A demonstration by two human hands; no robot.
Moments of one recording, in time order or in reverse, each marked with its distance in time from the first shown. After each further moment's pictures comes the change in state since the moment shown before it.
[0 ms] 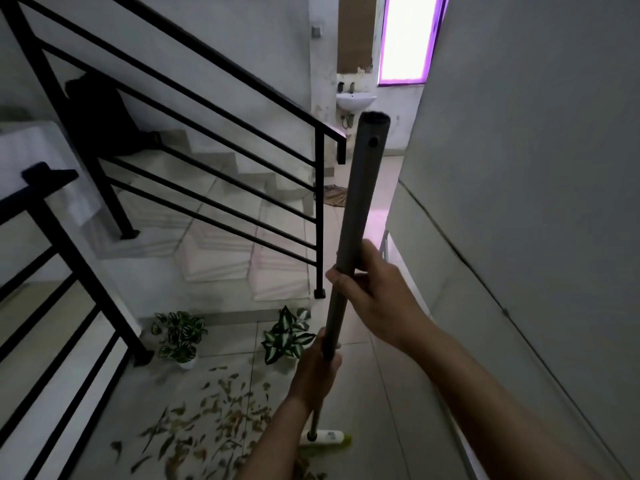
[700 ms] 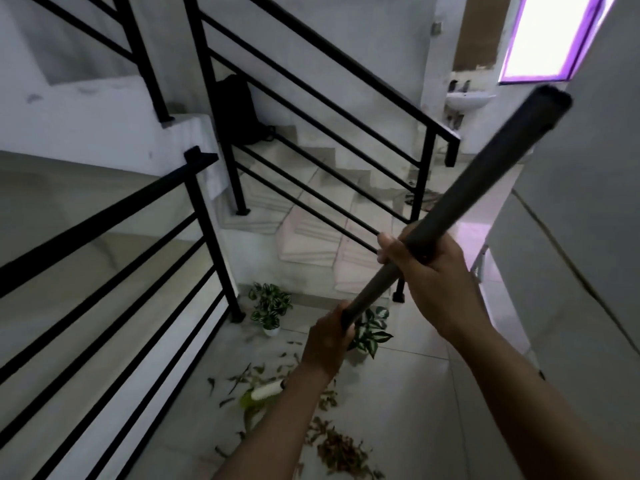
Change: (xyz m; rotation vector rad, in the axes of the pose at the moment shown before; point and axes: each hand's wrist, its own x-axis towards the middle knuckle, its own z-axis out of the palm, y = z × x) left_hand -0.049 -0.015 -0.114 0.288 0.352 0.100; right_hand 0.011 -0.055 0.067 0.282 0.002 -0.005
